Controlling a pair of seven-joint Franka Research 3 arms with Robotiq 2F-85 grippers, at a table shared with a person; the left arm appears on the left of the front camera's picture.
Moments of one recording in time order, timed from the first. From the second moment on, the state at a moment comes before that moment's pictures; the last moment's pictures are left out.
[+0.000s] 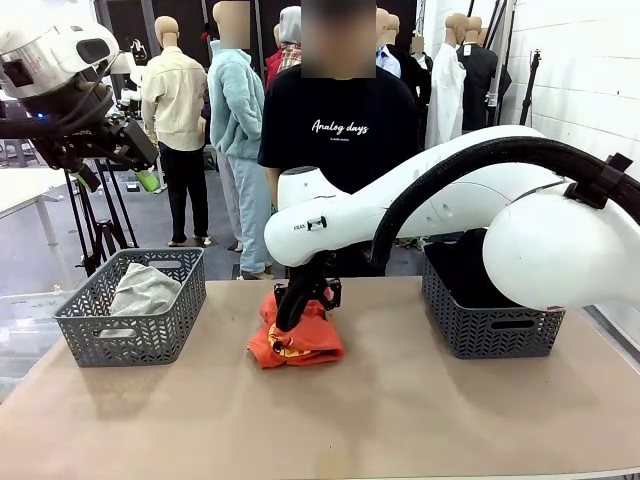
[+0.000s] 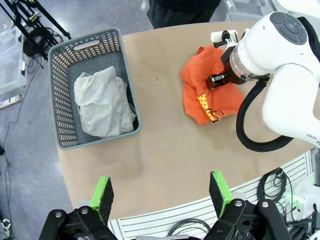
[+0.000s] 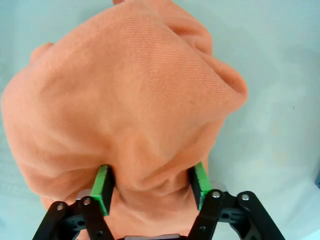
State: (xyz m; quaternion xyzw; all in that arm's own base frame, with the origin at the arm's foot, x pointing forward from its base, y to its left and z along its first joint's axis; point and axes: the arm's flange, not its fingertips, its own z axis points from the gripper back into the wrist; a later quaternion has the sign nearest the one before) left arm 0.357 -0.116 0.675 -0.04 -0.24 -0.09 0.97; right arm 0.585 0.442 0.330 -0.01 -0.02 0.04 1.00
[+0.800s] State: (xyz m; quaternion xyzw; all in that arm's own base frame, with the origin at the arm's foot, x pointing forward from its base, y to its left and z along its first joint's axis) left arm 0.357 -0.116 0.675 -0.04 -0.24 -0.09 0.97; right arm 0.587 0.442 0.336 0.00 -0.02 0.04 1.00
